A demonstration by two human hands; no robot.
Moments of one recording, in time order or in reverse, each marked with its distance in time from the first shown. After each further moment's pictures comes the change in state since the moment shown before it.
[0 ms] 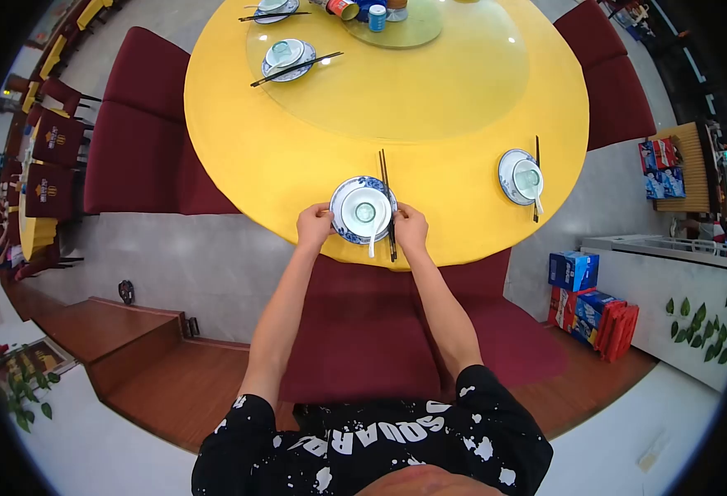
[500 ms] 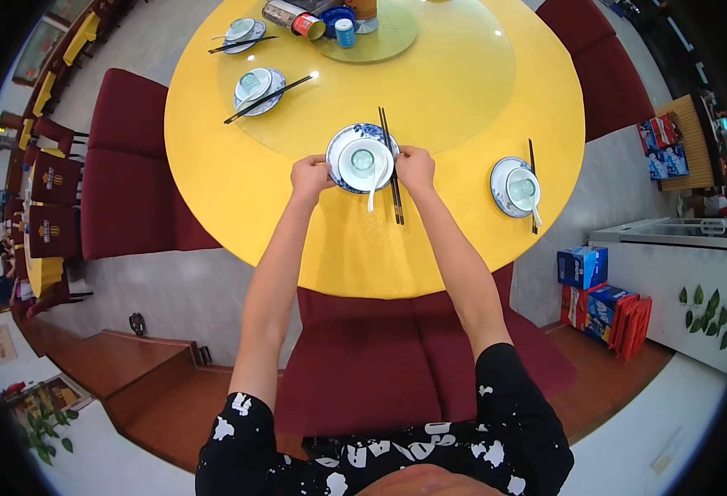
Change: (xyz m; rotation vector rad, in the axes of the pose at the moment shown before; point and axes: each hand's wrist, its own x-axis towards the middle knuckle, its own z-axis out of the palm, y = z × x) left_hand 0.110 0.153 0.070 -0.017 -0.058 0.028; right_hand 0.169 -0.084 -0.044 -0.068 0.091 -0.128
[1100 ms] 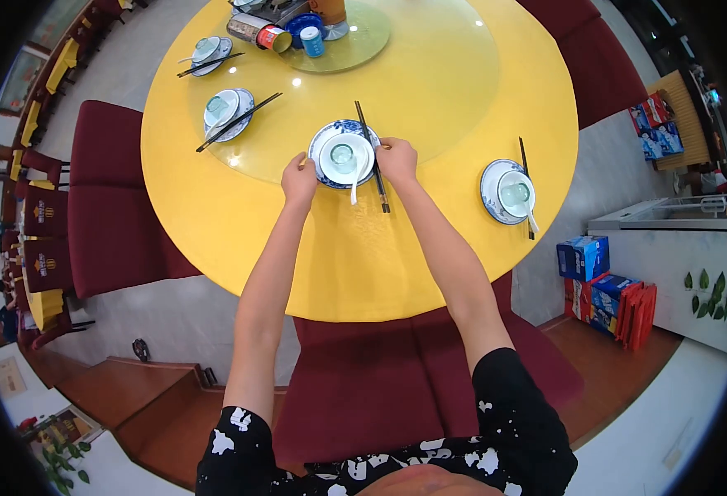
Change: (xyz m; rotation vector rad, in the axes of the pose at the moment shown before) left_hand 0.077 -0.031 0.043 0.070 0.137 0.200; right_hand 0.068 0.022 0.021 0.058 0.059 0.015
